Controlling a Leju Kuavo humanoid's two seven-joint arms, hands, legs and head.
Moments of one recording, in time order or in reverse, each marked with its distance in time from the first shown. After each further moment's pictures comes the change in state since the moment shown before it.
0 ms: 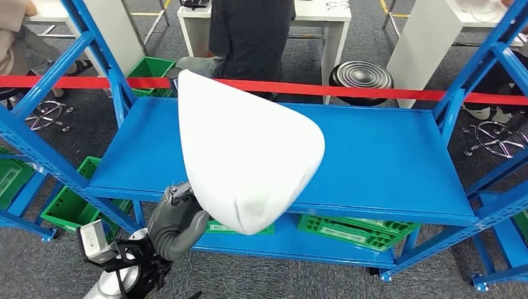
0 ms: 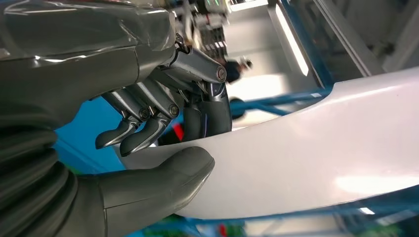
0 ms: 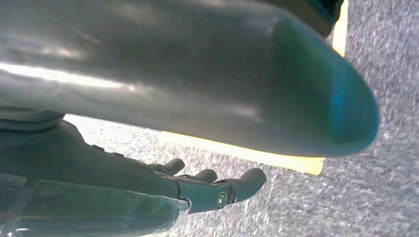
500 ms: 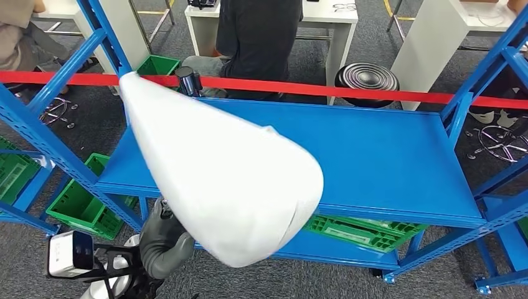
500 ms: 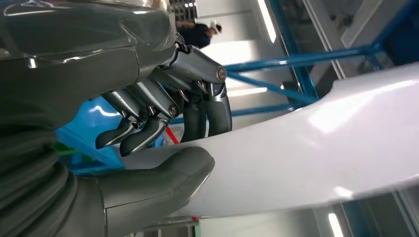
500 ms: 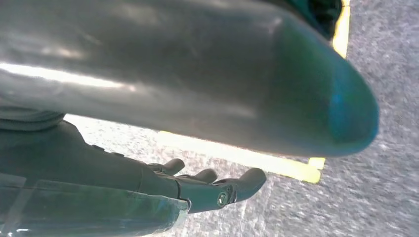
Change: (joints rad) left arm 0.014 0.007 -0.012 -0.085 0.081 -0.142 -0.010; right arm -0.009 -0.012 0.033 -0.014 -0.027 -0.007 -0.014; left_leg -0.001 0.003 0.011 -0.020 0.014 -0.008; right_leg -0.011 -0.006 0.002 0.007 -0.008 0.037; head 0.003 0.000
